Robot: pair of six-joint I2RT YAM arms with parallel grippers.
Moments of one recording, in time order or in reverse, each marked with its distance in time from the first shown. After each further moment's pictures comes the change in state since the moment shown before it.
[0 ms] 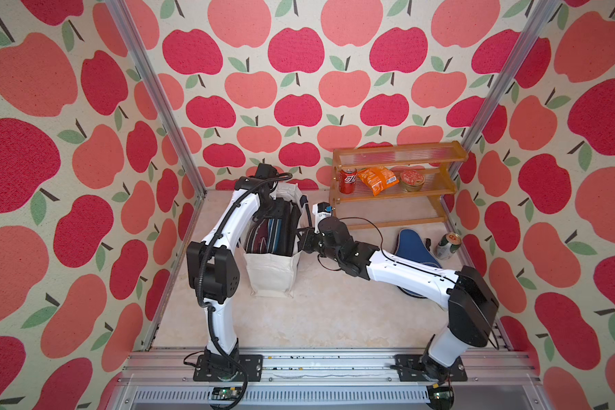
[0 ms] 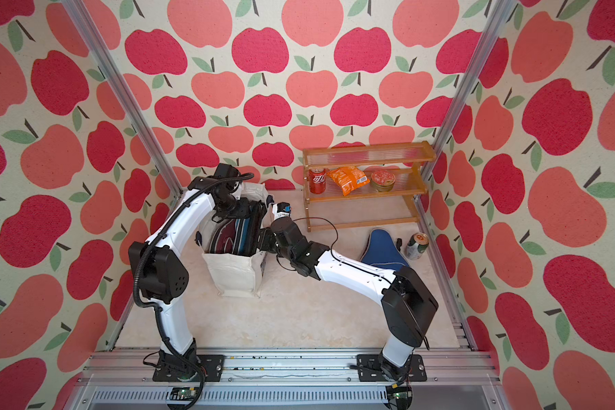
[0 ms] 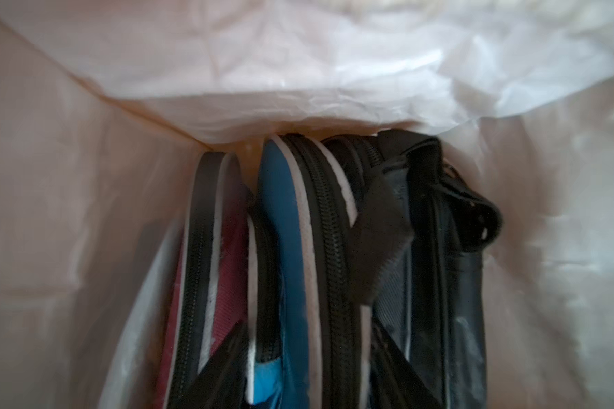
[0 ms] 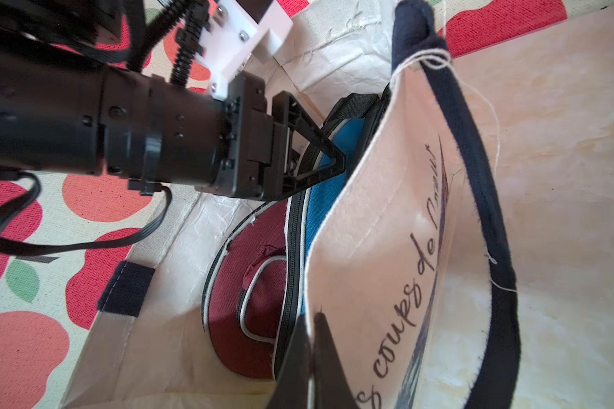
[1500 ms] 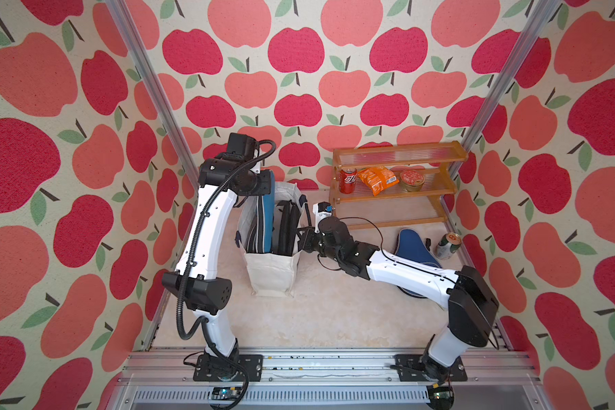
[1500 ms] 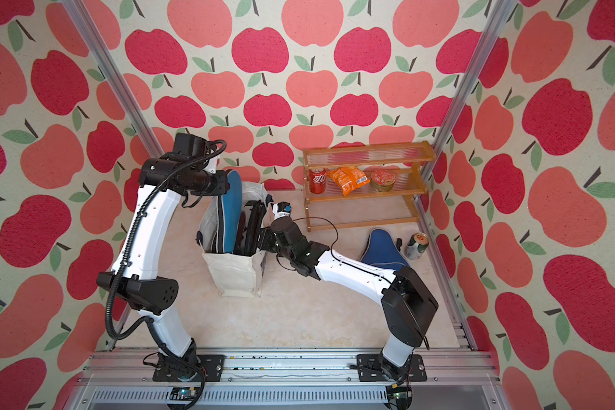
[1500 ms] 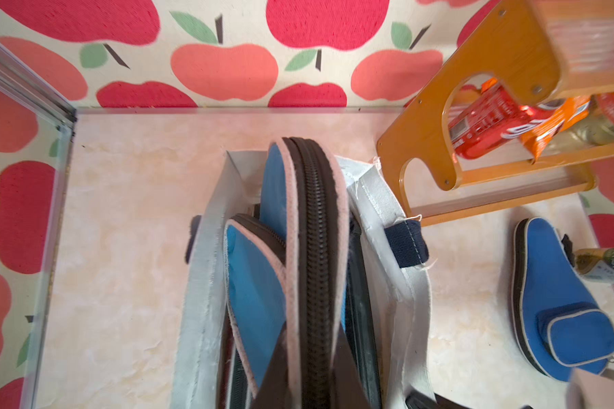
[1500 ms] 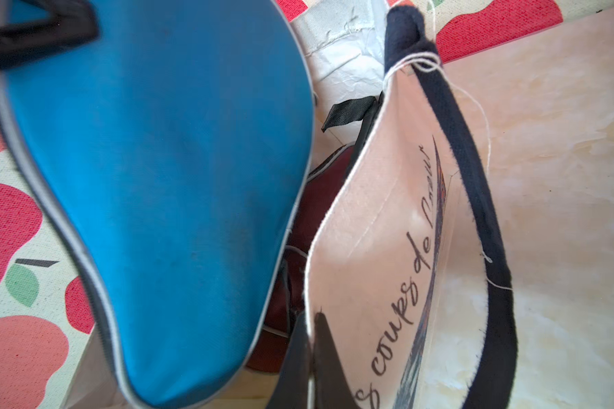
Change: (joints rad) left arm 0.028 -0.175 0.395 -0.219 -0.012 0.019; right arm -0.001 0.000 0.000 0.002 0.009 0.003
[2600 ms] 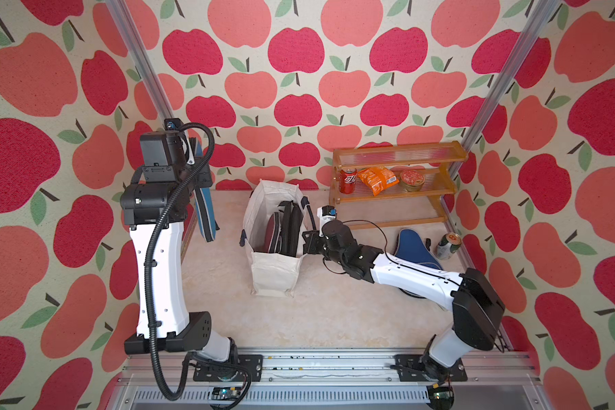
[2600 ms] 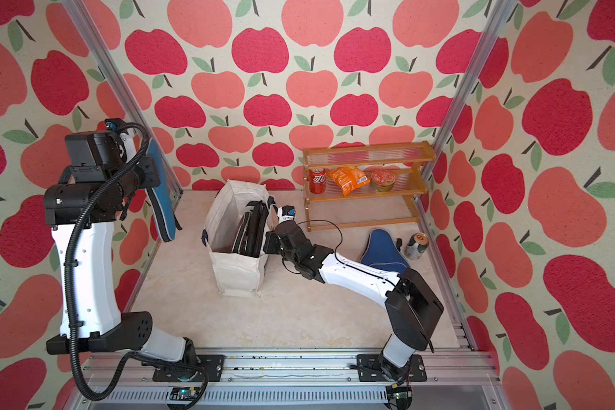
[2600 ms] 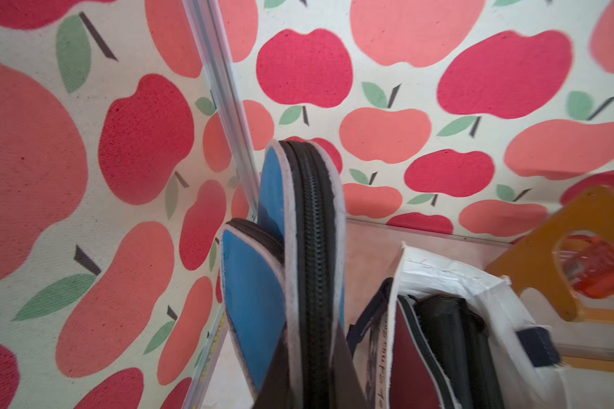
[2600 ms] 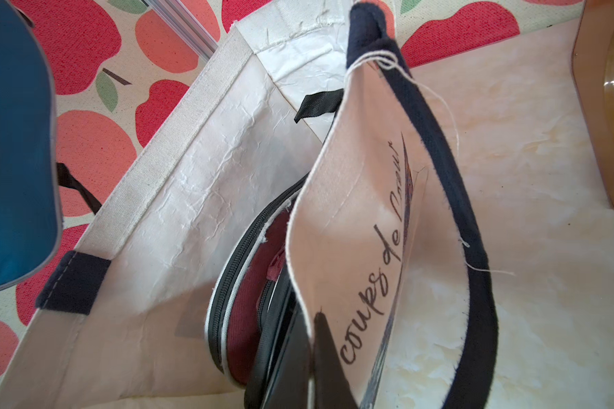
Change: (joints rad) left arm 0.283 -0.262 -0.112 0.176 -0.214 0.159; right arm -0.007 -0.040 -0.074 -0.010 0.029 -0.050
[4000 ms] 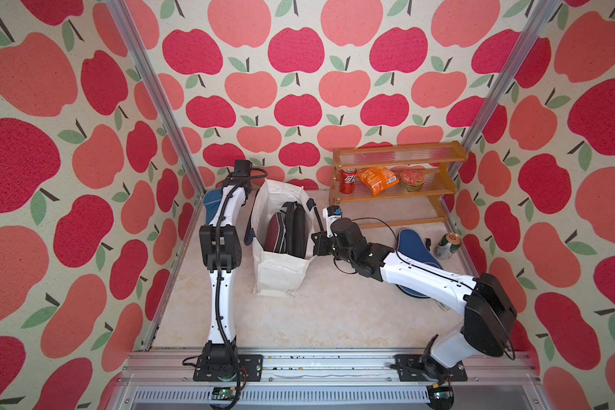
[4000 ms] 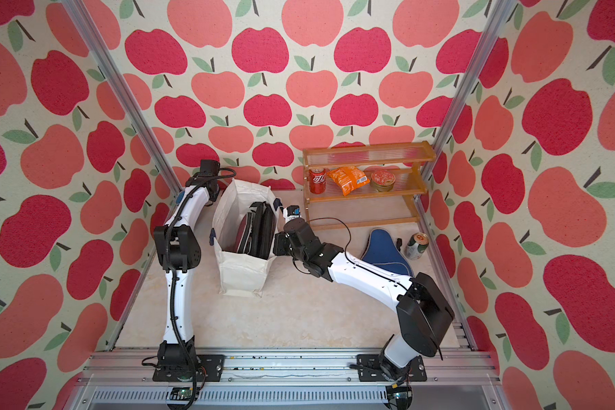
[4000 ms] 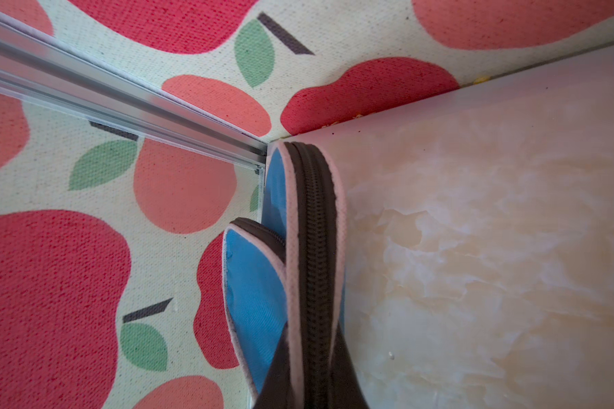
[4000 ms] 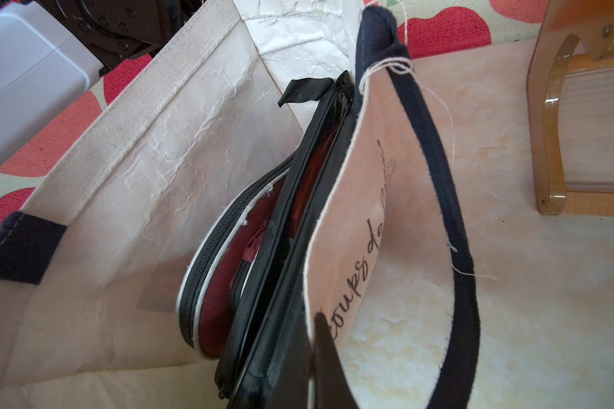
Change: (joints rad) left arm -0.072 0.961 0.183 0.399 -0.376 0.381; right arm -0.051 -0.067 -0.026 -0.114 -0.049 -0.129
